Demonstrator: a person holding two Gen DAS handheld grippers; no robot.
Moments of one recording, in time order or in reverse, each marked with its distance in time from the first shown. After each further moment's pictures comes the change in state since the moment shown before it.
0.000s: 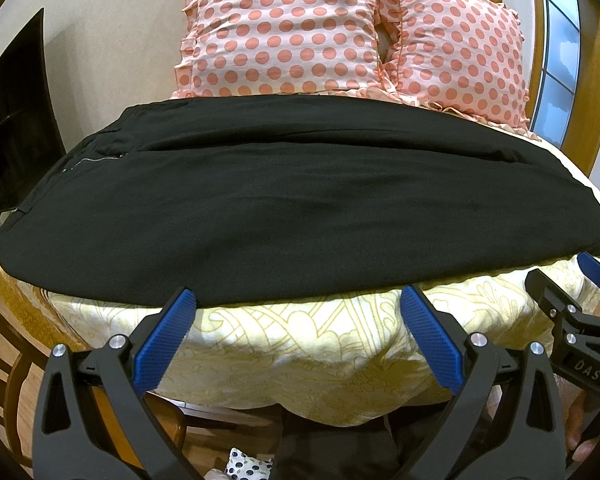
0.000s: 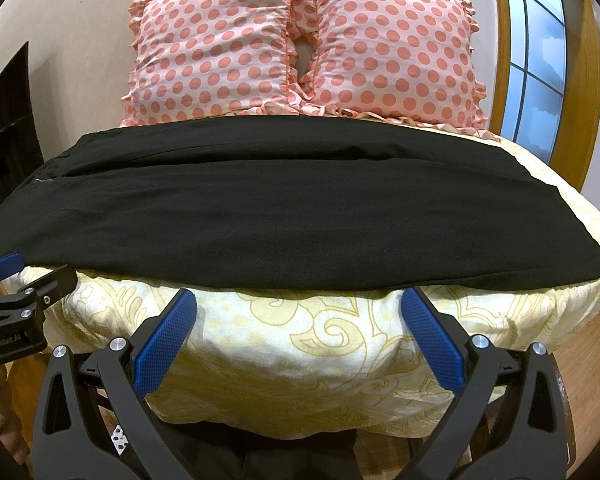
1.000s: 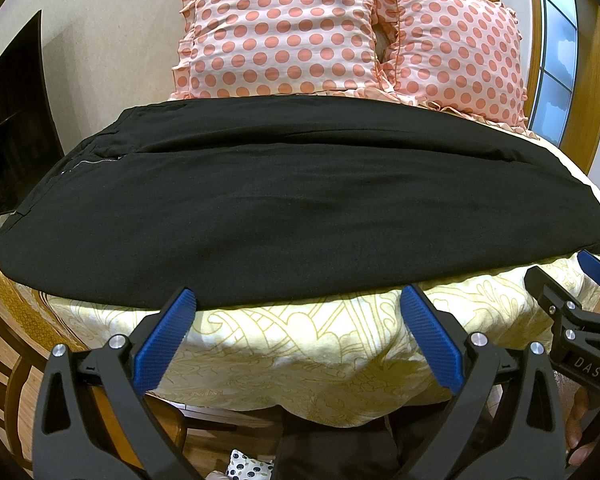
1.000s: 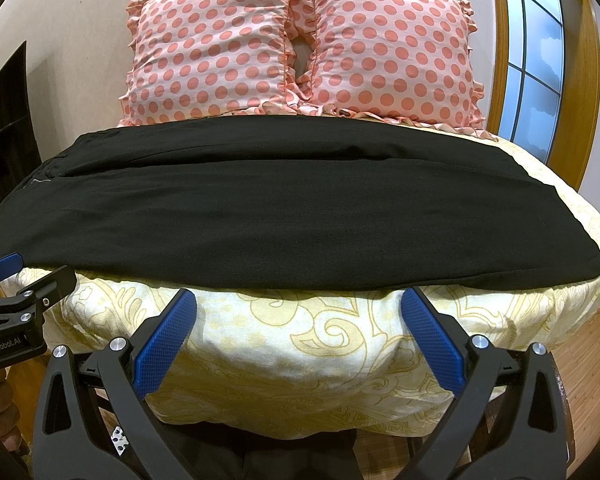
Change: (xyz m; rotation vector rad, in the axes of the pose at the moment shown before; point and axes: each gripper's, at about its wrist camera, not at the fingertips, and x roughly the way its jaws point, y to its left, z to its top) left arm 0.000 -0.003 -0.006 0.004 0.002 -0.002; right arm -0.001 0.001 0.001 0.011 0.006 -0.013
